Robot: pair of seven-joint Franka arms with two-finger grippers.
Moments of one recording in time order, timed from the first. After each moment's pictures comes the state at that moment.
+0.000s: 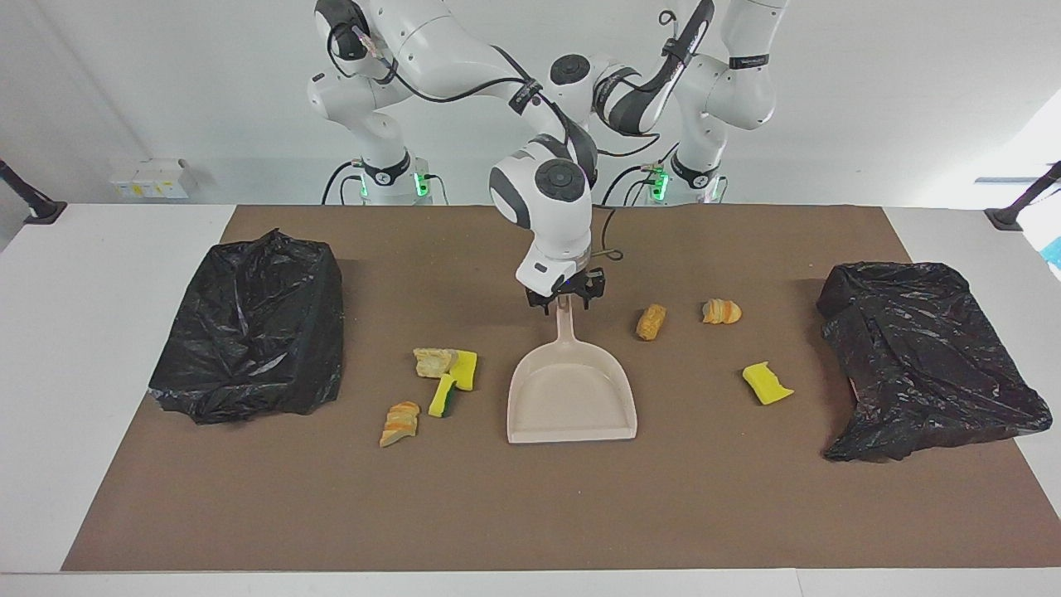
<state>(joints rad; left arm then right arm) -0.86 -0.24 -0.26 -2.56 -0.16 2.25 -0.82 0.52 0.44 0.16 -1.68 0.05 2.12 0.55</state>
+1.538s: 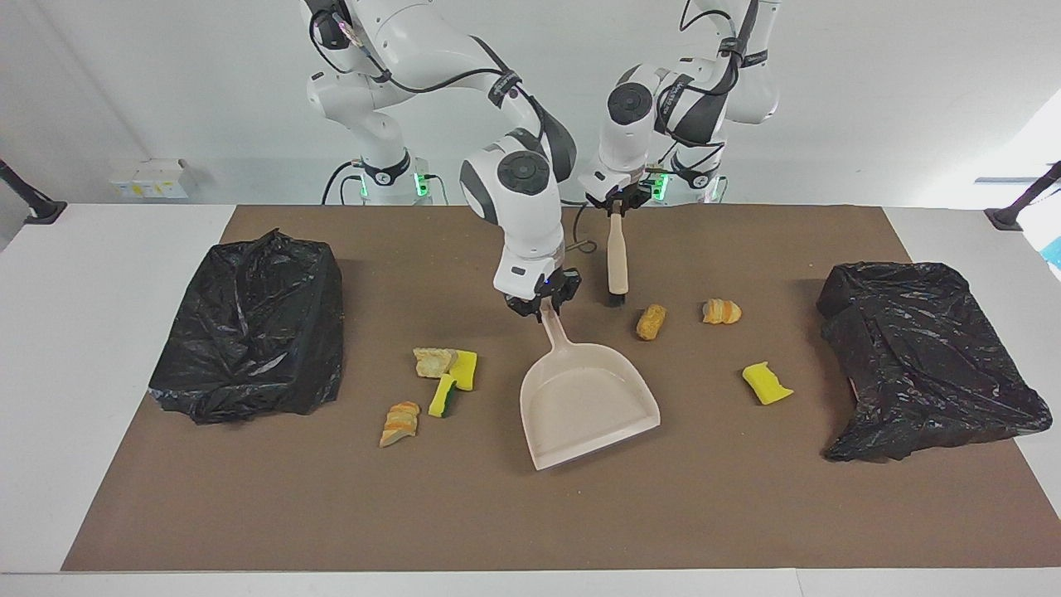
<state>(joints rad) -0.52 -0.29 -0.22 -2.48 -0.16 1.93 -0.49 0.41 0.37 0.15 -1.70 0.06 2.12 0.10</state>
